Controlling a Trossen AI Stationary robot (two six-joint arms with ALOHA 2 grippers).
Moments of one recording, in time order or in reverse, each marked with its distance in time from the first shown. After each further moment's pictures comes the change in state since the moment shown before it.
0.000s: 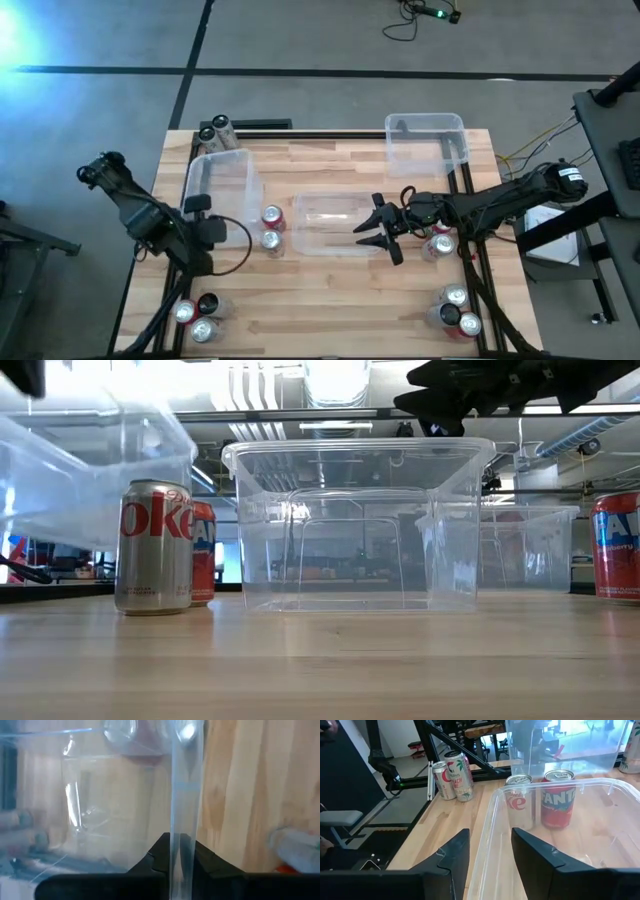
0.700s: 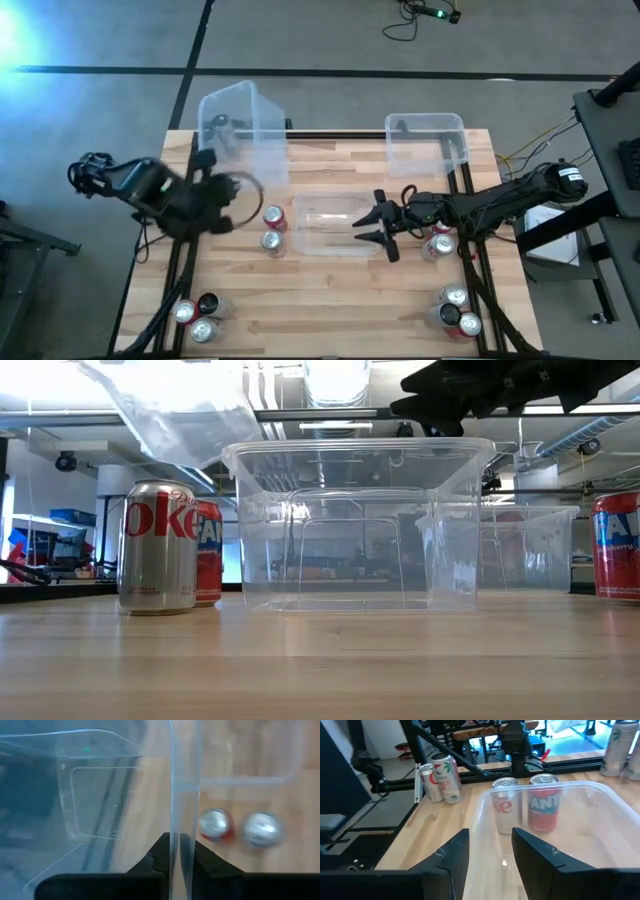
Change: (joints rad) left arm 0.245 -0.004 0.243 0.048 -0.395 0.390; right arm 0.000 0.000 0.000 0.000 0.070 -0.020
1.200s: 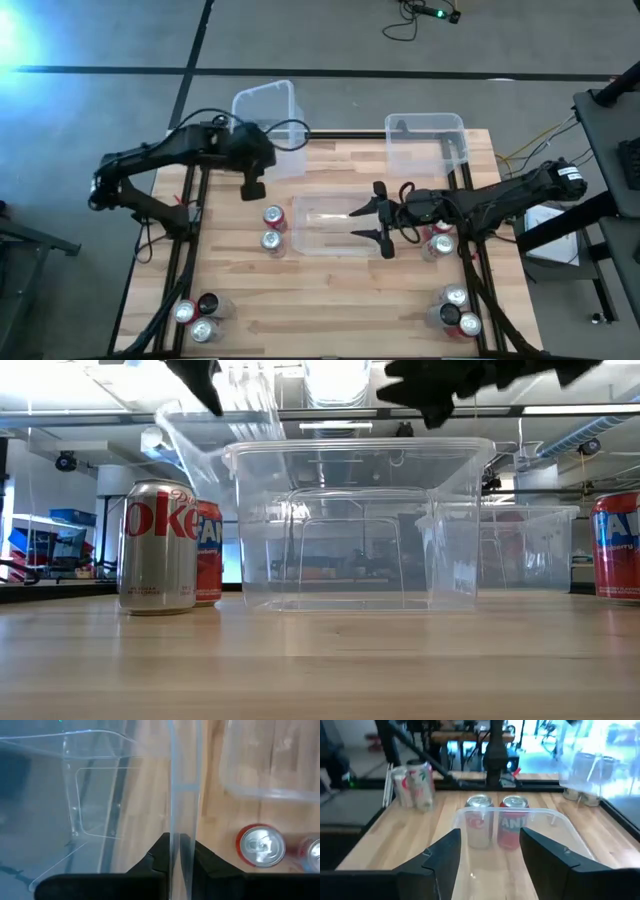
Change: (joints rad) left arm 0.628 0.148 -0.003 0.298 0.433 0.568; right arm 0.023 0.000 0.134 -0.150 0.142 -0.158
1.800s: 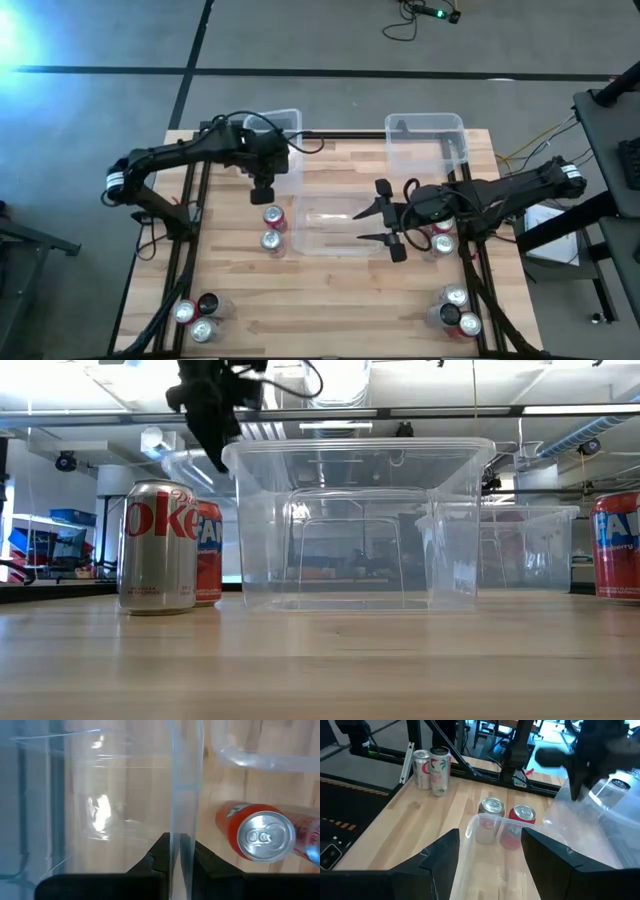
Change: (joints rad) left arm 0.138 0.157 -0.100 0.033 0.203 0.079; right arm 0.074 0.000 0.349 -0.484 0.000 -0.122
